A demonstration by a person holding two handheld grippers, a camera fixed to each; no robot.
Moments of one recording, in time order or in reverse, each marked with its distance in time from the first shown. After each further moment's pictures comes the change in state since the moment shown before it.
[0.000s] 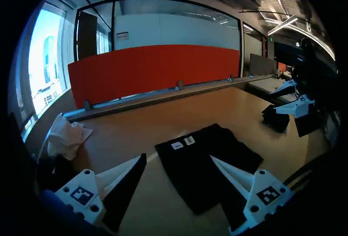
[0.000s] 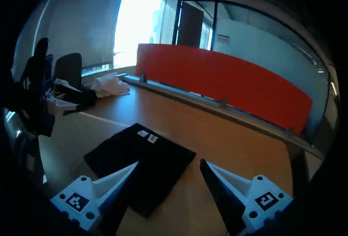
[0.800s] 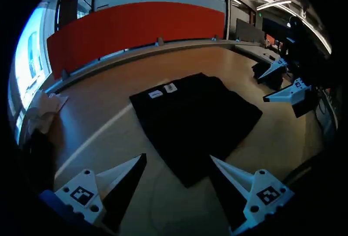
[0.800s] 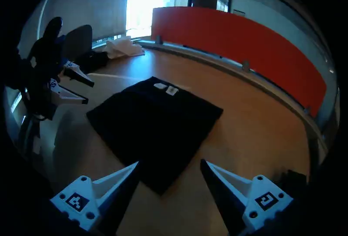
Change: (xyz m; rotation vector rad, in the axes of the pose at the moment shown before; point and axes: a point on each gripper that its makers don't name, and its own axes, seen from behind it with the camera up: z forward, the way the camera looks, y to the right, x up) left arm -0.133 0.039 0.035 -0.128 -0.256 0.059; right arm -0.130 -0.050 0.044 0.112 -0.212 -0.027
